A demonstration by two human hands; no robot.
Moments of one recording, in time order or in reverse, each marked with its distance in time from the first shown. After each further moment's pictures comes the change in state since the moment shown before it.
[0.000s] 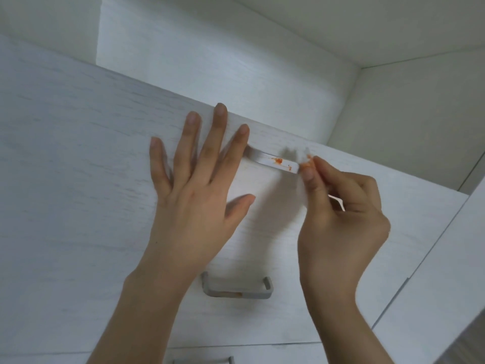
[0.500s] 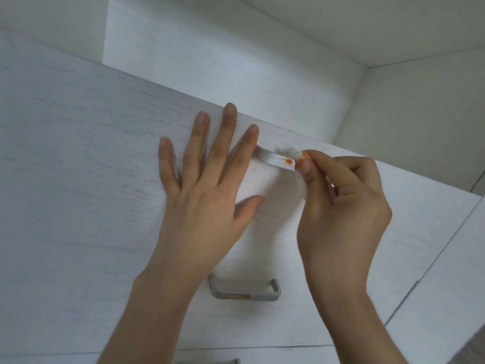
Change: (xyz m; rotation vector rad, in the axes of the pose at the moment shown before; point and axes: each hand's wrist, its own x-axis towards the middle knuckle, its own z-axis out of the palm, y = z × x) left_hand 0.000 -0.001 0.000 -0.022 0.004 0.007; right_hand 0.001 -0.003 0.009 -0.192 -0.104 -0.187
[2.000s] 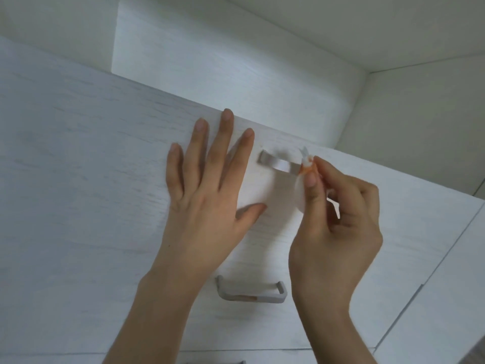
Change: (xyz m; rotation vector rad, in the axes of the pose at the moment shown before) left_hand -0.002 -0.008 -0.003 -0.052 -0.003 -0.022; right_hand -0.018 -0.011 0.005 0.233 0.111 0.116
